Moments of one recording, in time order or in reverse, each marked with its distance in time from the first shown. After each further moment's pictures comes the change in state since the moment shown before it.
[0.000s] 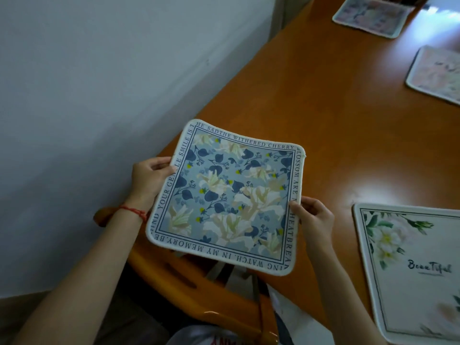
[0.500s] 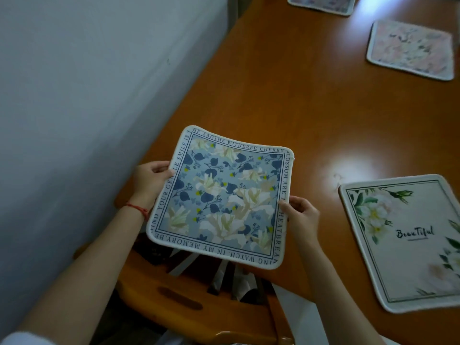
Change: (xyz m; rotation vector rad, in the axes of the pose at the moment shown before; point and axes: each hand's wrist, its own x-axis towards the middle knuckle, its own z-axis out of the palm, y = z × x) left_hand 0.055 -0.007 0.039 0.156 -0.196 0.032; right_hand 0.011 0.028 0.015 0.002 0.162 0.076
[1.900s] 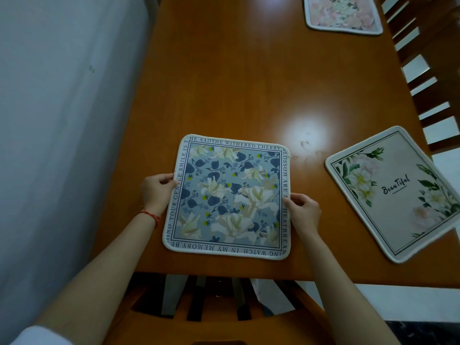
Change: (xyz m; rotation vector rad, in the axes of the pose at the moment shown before) left_hand 0.091 -0.018 0.066 0.321 -0.293 0.217; right_hand 0.034 0.039 0.019 -0.283 0.405 0.073
